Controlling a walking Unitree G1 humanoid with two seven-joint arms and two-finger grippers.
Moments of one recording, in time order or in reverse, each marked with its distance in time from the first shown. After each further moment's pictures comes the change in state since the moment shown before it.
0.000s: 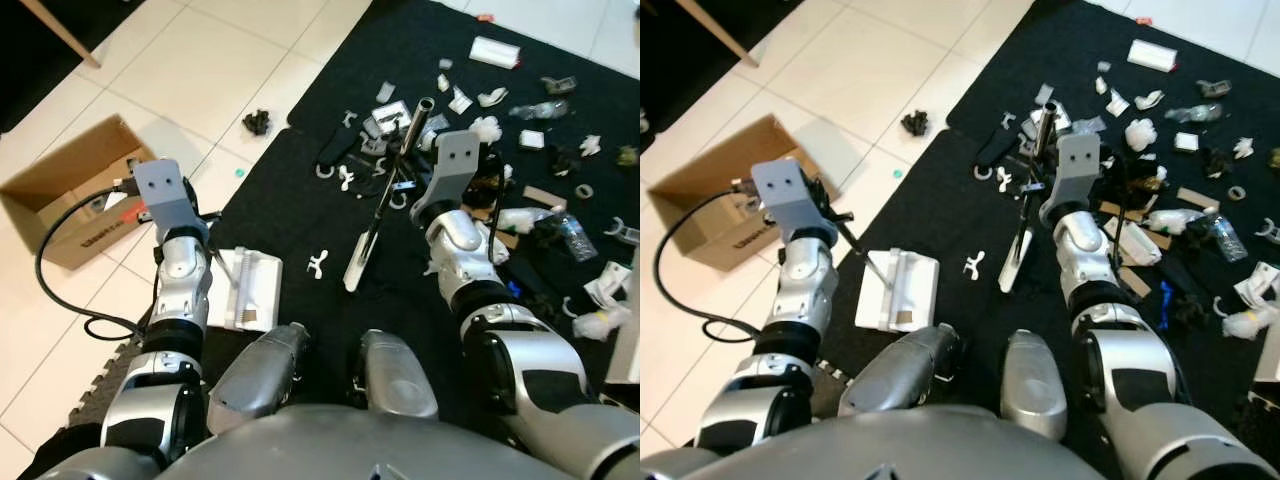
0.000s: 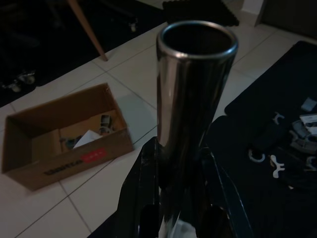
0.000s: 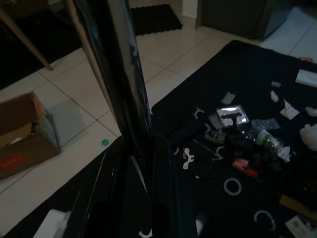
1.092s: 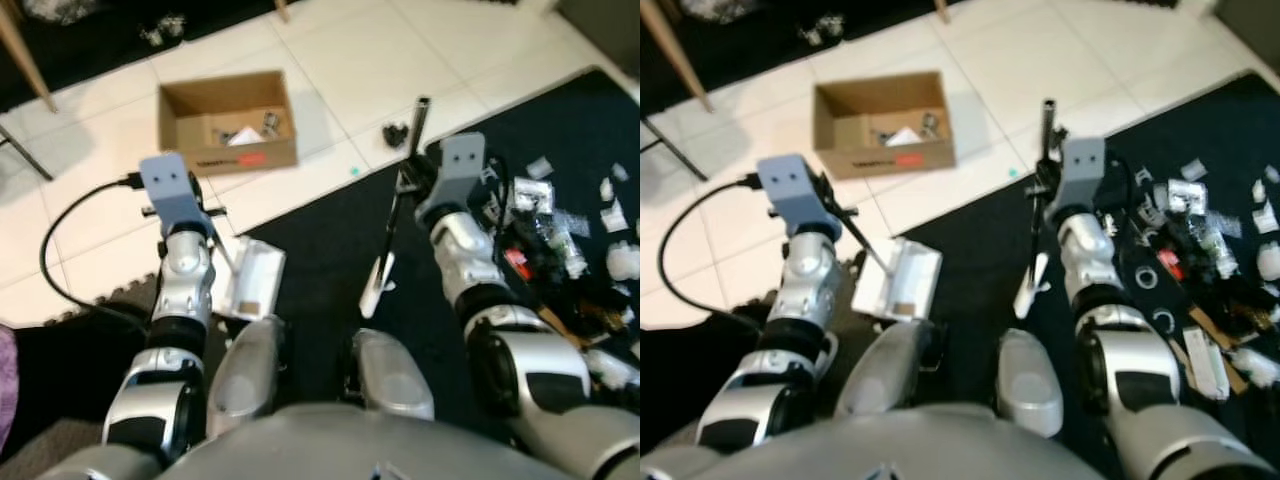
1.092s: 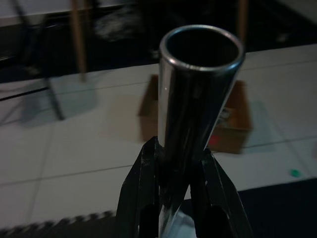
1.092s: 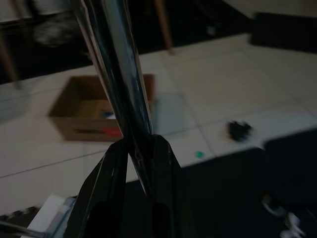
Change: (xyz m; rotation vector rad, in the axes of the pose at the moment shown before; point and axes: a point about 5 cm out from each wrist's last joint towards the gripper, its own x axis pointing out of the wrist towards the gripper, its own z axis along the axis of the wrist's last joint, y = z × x) left arm 0.003 0.006 0.007 -0.004 -0.021 0.025; right arm 0.004 0.006 0.004 0.000 -0.008 0.020
